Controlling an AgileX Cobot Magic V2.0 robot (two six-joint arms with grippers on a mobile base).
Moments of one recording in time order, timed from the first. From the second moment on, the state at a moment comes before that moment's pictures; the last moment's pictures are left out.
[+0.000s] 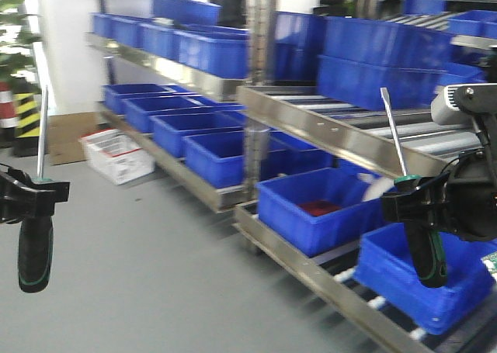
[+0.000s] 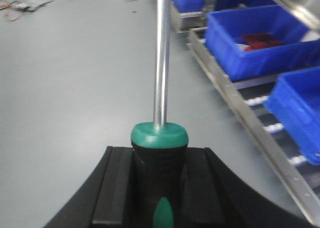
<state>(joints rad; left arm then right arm) -0.17 1.18 -1.21 -0.37 0.63 0.28 0.27 1.20 -1.24 0.04 0.66 0.03</state>
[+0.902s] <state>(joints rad) -0.17 1.18 -1.21 -0.37 0.63 0.28 0.27 1.20 -1.24 0.04 0.66 0.03</state>
